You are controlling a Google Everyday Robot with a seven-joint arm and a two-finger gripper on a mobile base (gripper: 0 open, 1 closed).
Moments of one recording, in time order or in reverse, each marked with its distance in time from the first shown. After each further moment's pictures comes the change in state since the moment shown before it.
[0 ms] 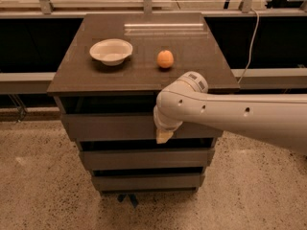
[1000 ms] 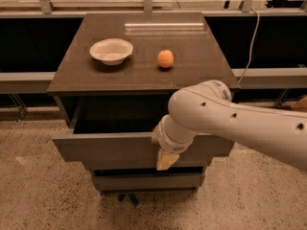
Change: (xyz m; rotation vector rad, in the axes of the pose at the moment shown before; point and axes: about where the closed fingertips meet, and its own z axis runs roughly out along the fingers) arm -0.025 0.089 -0.069 -0.167 -0.133 0.023
